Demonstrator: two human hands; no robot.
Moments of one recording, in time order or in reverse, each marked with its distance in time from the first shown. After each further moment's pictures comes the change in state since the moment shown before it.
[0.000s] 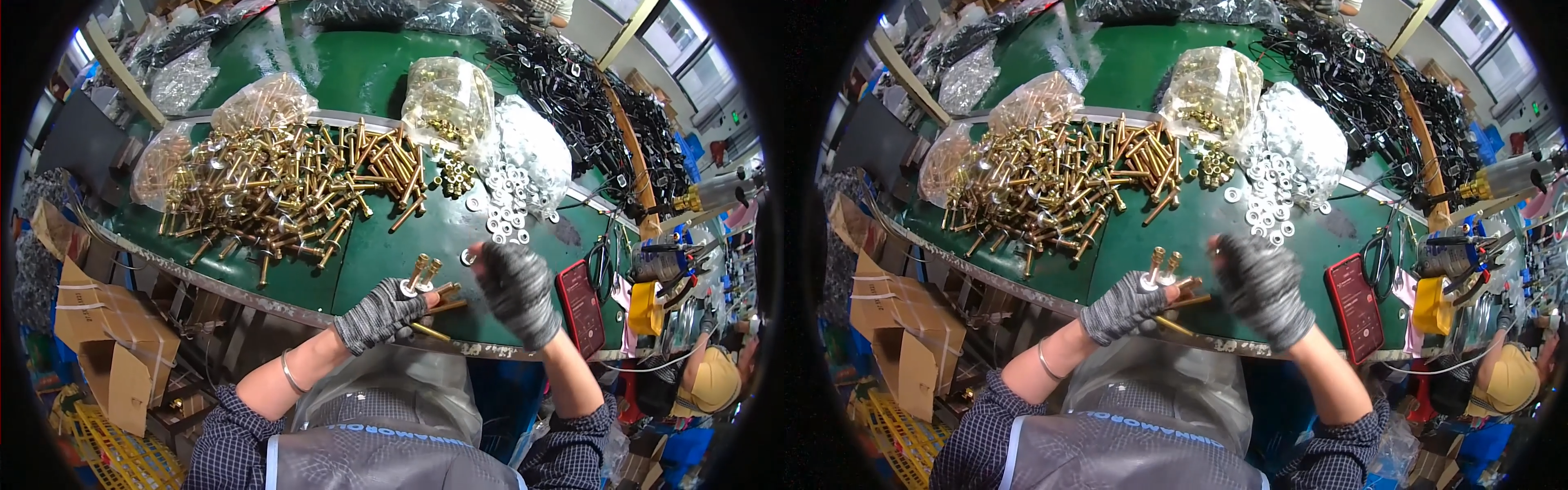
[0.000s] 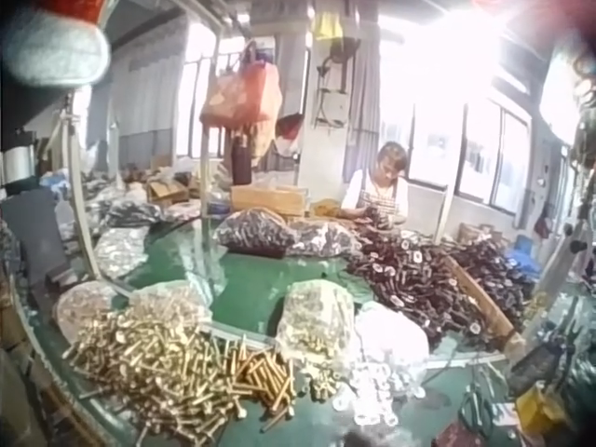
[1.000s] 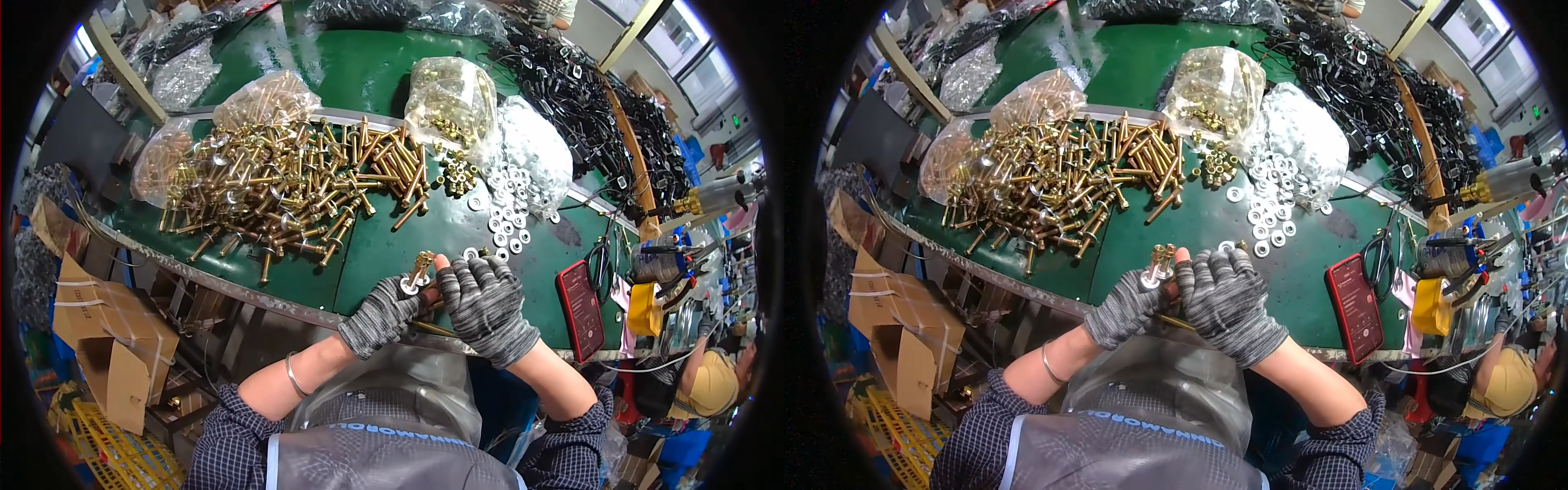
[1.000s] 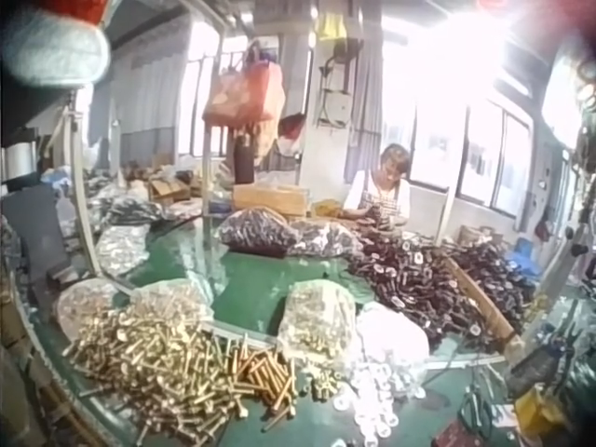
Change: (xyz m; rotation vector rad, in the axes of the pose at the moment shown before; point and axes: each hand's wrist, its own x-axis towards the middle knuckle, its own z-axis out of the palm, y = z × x) left_hand 0.002 -0.008 0.007 -0.016 0.066 0.152; right_hand -0.012 -0.023 0.019 -0.517 -0.069 -0.420
